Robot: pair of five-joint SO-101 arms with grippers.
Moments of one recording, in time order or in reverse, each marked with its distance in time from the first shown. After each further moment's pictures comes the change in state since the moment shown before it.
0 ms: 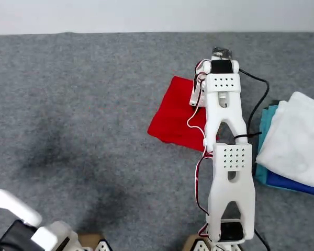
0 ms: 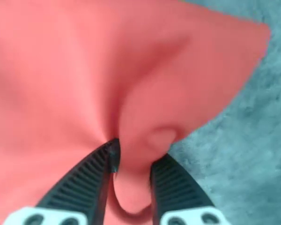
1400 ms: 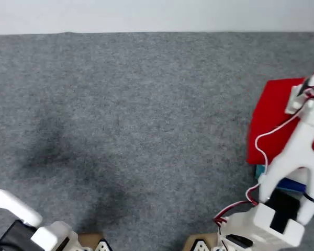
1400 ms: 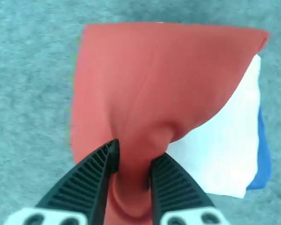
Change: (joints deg) left arm 0.0 0.0 -0.4 0.0 0.0; right arm 32.0 -57.9 35.3 0.2 25.7
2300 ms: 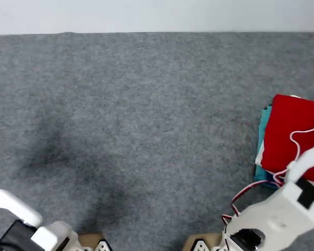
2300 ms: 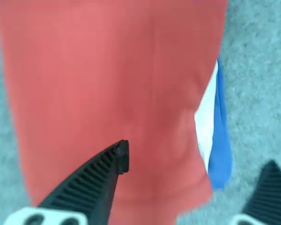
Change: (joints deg) left arm 0.0 0.0 0.0 1.5 -1.0; right arm 13.7 16.9 -5.3 -1.3 12.1
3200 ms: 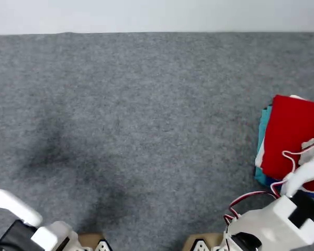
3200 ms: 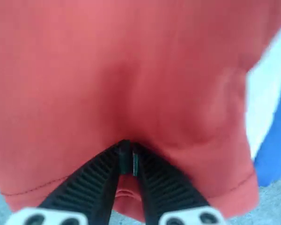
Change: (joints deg) left arm 0.0 0.0 0.0 0.0 -4.6; right arm 4.0 -9.5 39.0 -19.7 6.1
